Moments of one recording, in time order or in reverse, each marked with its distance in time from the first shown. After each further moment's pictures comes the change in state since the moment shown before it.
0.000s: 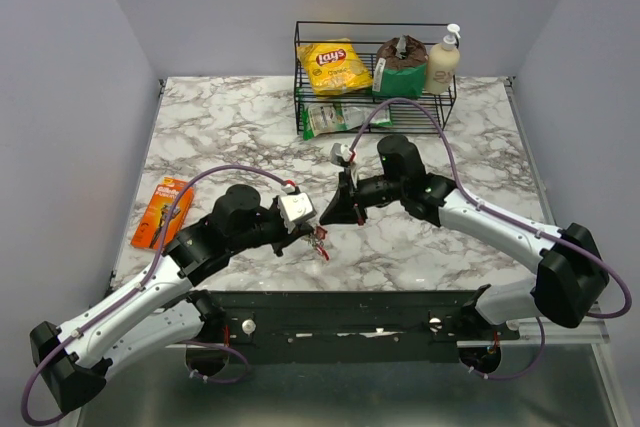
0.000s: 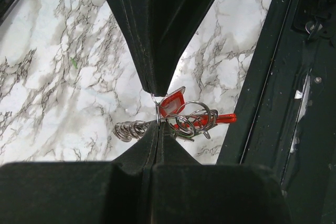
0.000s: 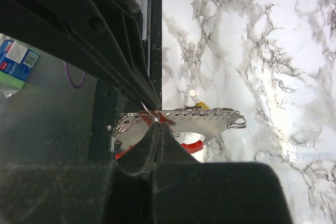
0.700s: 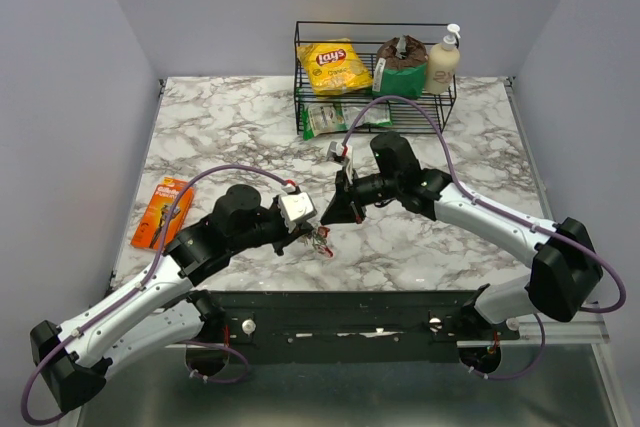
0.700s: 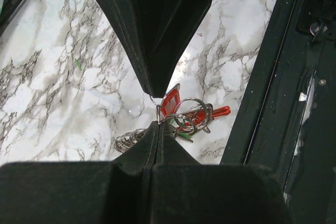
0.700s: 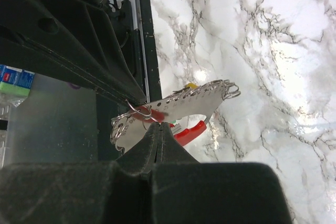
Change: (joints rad) left arm -0.004 0.003 0.000 0.011 -0.018 0.004; right arm 0.000 0.043 0.069 -0.148 0.069 0.048
